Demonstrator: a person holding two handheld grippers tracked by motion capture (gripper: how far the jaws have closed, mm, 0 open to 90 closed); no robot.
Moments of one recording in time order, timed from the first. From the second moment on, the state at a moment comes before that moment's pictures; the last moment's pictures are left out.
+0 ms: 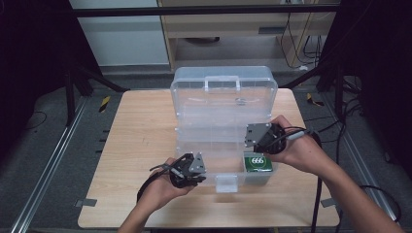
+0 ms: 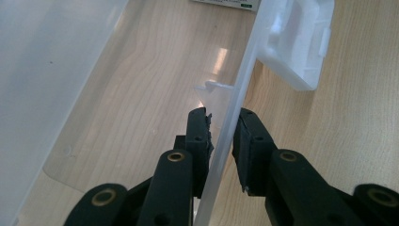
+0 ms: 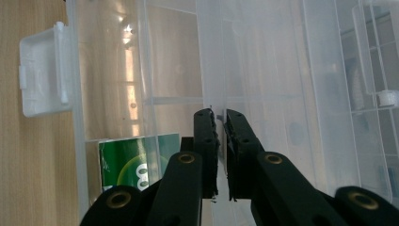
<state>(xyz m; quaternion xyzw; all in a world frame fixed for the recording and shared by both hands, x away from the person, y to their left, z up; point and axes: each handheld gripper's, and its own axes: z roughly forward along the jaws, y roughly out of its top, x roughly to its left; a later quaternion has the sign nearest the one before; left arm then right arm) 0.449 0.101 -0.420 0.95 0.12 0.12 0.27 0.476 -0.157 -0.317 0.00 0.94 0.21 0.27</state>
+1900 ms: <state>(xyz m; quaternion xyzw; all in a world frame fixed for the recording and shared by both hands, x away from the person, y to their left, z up) 0.419 0.128 -0.365 0.89 0.16 0.13 0.40 0.462 -0.162 -0.327 0.00 0.94 0.22 0.26</state>
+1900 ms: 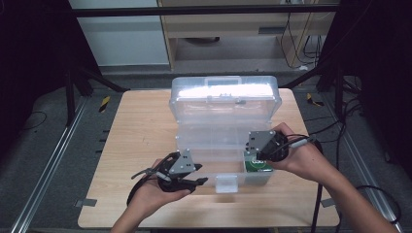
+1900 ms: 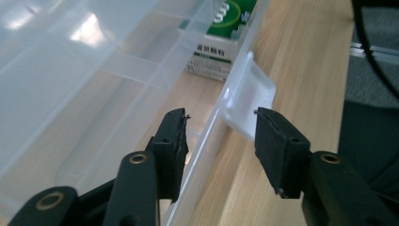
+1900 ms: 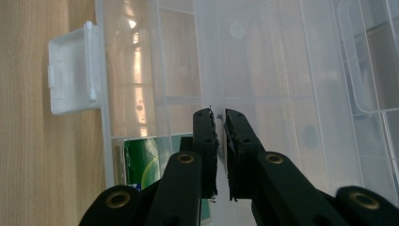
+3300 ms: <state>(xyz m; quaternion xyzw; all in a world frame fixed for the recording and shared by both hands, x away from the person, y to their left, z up) 0.511 0.190 -0.297 0.80 0.34 0.13 0.47 0.457 -0.164 -0.332 0.01 0.94 0.23 0.26</state>
